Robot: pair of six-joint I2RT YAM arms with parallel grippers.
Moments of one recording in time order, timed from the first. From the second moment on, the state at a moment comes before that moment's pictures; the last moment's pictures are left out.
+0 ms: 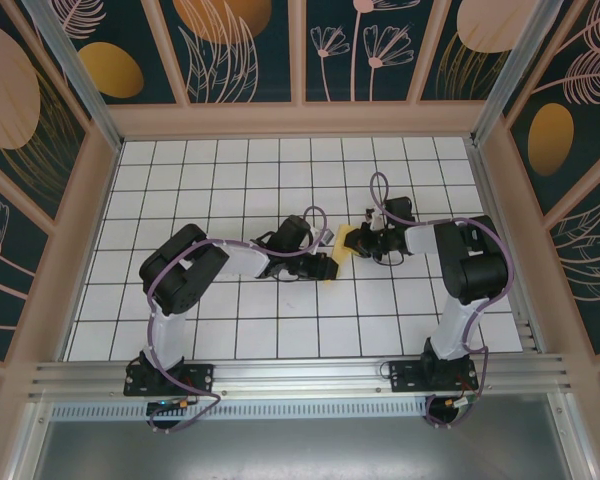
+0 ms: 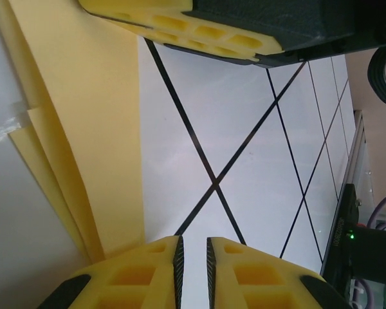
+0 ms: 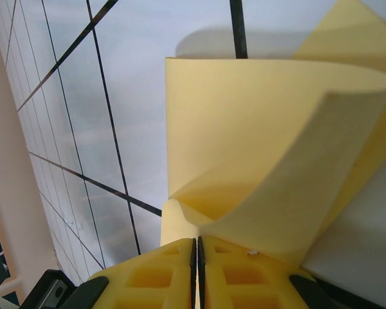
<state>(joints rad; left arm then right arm) -0.78 2.00 1.00 0.24 0.65 -0.67 0.23 1.84 0.81 0.04 -0.73 0.64</state>
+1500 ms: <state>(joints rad) -0.77 2.08 1.15 0.12 0.62 -0.52 0.22 1.85 0.81 0.03 -0.75 0.64</state>
